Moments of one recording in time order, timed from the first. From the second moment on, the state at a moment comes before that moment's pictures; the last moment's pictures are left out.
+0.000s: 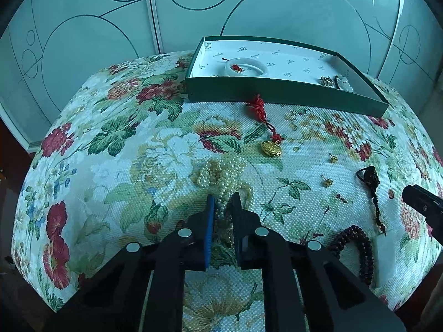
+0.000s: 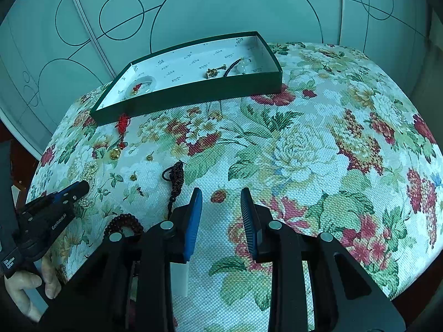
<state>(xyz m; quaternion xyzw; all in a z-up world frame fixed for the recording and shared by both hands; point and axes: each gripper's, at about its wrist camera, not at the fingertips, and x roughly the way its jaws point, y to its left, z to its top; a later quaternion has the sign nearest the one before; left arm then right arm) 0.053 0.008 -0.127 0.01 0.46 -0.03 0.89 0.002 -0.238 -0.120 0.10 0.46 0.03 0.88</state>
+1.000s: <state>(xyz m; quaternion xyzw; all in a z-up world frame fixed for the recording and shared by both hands) 0.052 0.039 -0.122 -0.01 0.46 -0.04 0.89 0.007 -0.228 -0.123 0.09 0.46 0.04 0.88</state>
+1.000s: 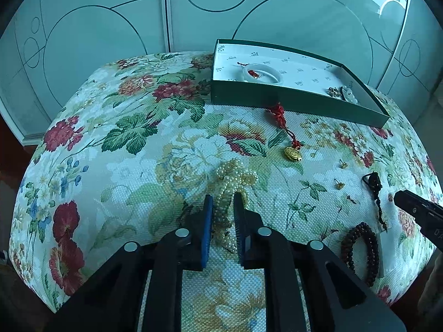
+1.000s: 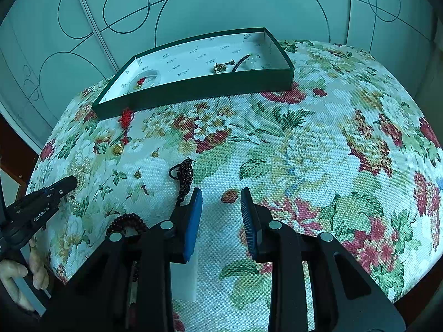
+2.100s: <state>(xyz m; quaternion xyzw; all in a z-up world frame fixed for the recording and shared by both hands) 0.059 0.042 -0.121 0.01 0.44 -0.03 0.90 0.023 -0.205 -0.123 0.08 0.47 0.06 0.88</state>
